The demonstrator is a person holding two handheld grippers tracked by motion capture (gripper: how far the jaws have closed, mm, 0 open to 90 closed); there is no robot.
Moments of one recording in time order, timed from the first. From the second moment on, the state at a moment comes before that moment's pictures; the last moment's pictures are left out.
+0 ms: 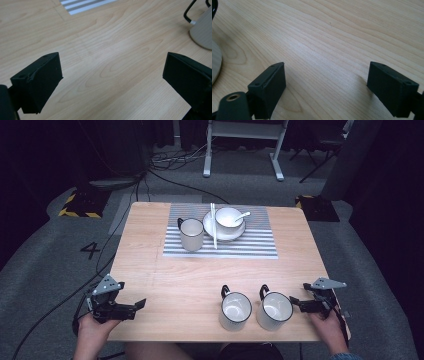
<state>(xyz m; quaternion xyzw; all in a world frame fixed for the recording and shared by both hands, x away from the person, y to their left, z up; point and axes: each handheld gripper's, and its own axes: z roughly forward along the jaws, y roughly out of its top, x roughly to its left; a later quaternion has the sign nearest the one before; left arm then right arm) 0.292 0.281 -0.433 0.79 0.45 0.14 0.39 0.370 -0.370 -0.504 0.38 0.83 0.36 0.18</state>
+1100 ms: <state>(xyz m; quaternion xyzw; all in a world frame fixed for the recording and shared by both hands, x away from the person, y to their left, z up) 0.298 0.264 -0.497 0.80 0.52 0.15 0.26 0.371 -0.369 -0.504 0.39 0.83 0.36 0.18</state>
